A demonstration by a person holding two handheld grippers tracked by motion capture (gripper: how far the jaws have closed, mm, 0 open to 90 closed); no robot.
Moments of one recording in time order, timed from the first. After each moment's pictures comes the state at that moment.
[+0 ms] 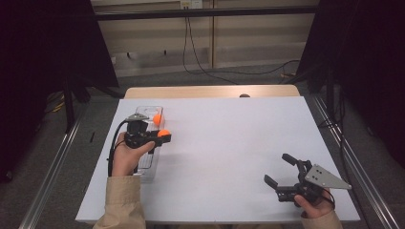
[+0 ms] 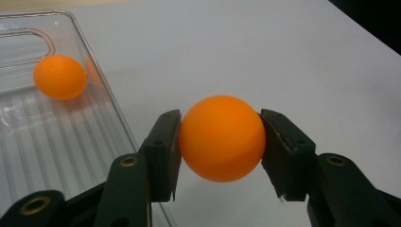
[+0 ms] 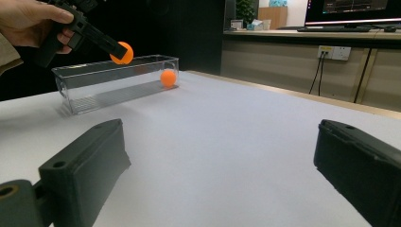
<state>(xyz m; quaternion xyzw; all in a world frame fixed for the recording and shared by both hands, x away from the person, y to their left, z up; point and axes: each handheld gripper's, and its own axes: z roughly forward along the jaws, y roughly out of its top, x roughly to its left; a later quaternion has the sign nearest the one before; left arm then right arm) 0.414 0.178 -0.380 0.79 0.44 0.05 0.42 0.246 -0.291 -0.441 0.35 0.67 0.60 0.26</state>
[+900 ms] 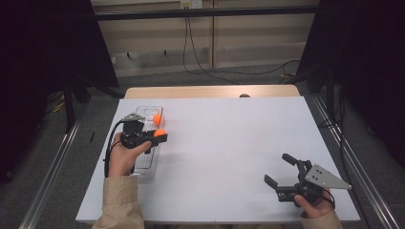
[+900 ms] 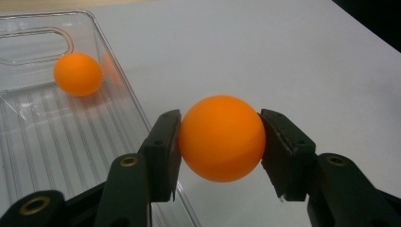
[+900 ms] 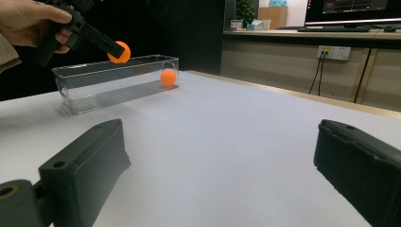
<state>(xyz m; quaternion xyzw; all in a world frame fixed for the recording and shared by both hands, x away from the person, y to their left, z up) 0.414 0.186 -0.379 0.78 0.45 0.06 0.42 0.245 -0.291 -0.441 0.35 0.67 0.60 0.26</state>
